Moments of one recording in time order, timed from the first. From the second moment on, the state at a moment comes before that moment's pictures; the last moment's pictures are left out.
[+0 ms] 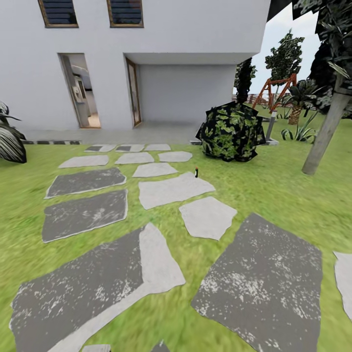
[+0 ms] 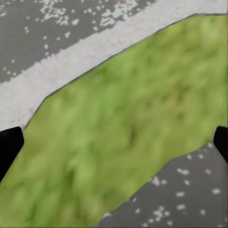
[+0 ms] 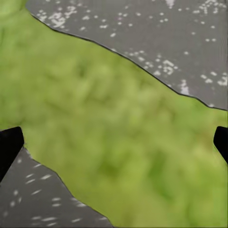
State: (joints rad) left arm -0.24 0.06 0.06 -0.32 0.01 -0.27 0.01; right arm -0.02 -0.04 0.00 -0.50 0.00 -0.33 0.00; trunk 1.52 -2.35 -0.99
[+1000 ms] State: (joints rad) left arm -0.24 0.06 0.06 -0.32 0.01 -0.27 0.01; right arm -0.02 -0.04 0.00 -0.50 0.00 -0.33 0.00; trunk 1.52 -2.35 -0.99
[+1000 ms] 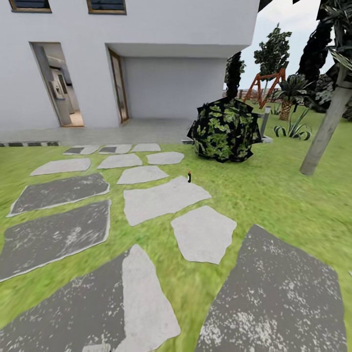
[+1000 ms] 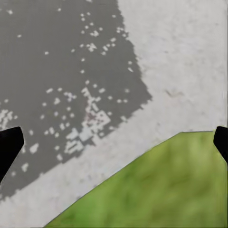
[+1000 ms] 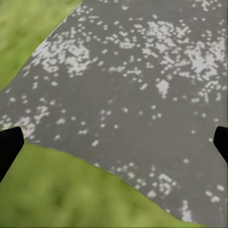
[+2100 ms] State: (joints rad) left arm -0.24 0.06 0.06 -0.32 0.01 -0.27 0.01; right arm -0.02 -0.04 0.00 -0.51 0.00 -0.33 0.00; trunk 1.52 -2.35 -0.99
